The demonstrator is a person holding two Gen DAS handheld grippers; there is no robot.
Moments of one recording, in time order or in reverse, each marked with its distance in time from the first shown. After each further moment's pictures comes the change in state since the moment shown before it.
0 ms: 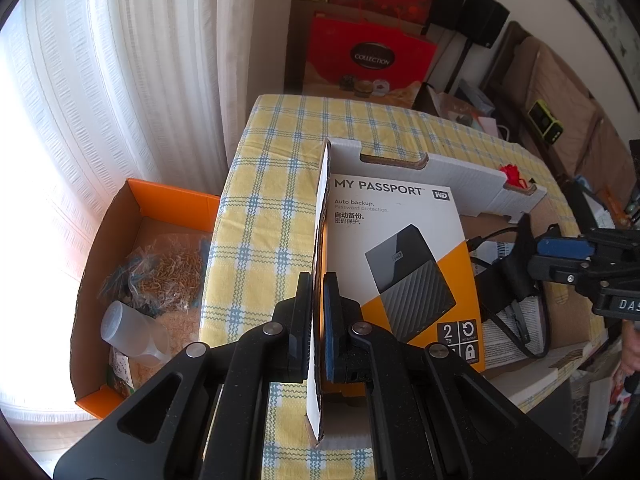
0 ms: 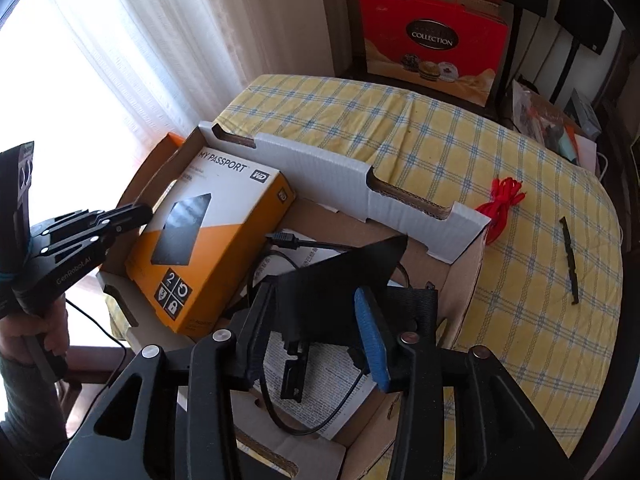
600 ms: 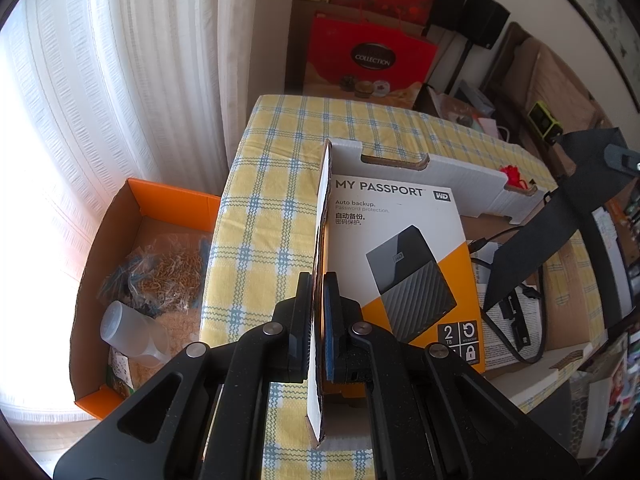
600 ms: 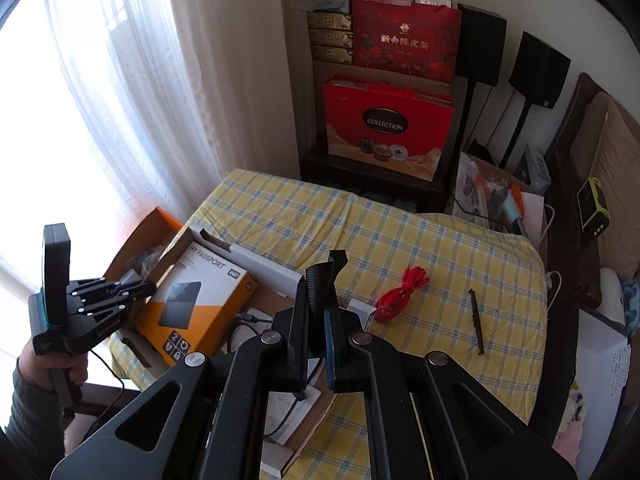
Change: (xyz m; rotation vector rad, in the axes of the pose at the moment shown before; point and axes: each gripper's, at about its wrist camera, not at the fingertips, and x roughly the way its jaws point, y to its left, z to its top) left arm -0.001 0.000 0.001 0.000 -0.001 -0.002; right arm -0.088 -0.013 0.031 -0.018 -0.190 -0.124
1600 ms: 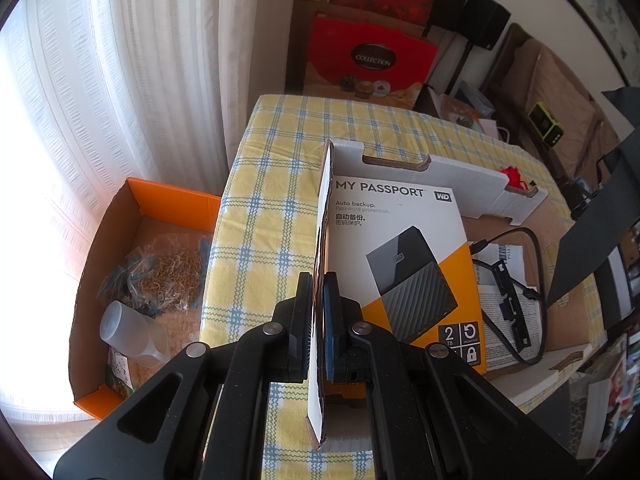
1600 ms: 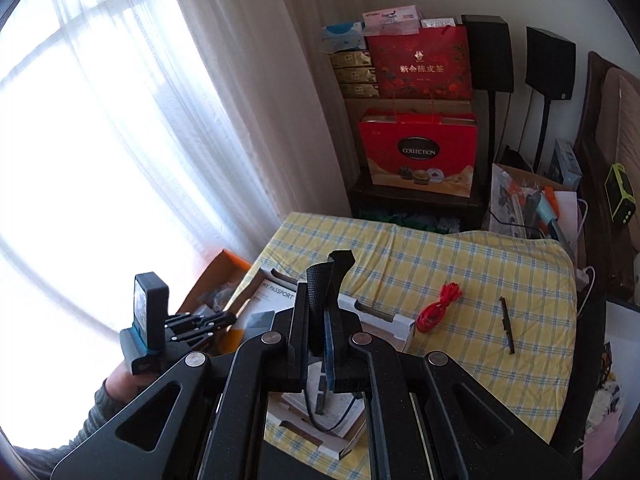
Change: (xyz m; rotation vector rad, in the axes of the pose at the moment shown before) left arm 0.000 0.000 0.000 0.000 0.000 -0.002; right arm -0.072 -0.014 0.017 0.099 -0.098 0.204
